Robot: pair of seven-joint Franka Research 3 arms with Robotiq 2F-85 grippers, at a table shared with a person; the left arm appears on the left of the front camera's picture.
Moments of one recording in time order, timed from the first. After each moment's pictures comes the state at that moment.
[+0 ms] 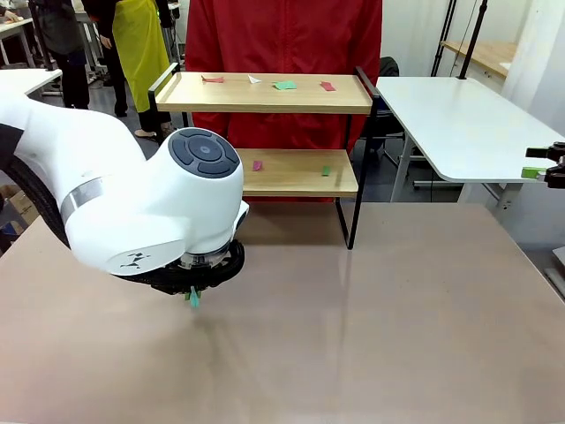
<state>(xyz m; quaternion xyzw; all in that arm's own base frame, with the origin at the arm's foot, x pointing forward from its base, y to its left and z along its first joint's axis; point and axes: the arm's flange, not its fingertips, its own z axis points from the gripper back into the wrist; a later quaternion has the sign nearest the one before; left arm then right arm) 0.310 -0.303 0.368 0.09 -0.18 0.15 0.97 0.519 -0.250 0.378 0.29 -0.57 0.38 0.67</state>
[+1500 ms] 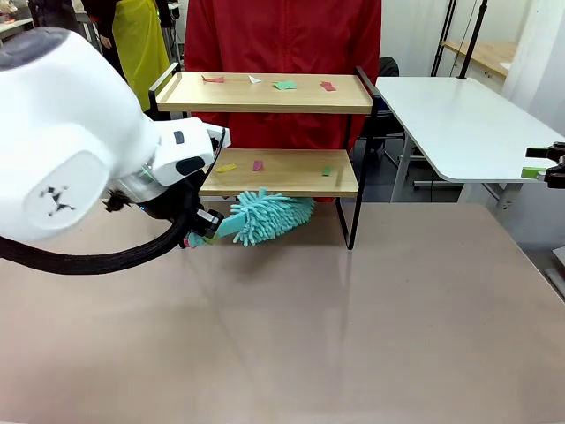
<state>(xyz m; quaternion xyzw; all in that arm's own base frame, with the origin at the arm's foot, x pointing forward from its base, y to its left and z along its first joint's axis) 0.324 -0.252 0.472 -0.07 -0.24 -0.30 0.92 0.519 -0.250 0.378 0.29 -0.57 0.38 0.67</state>
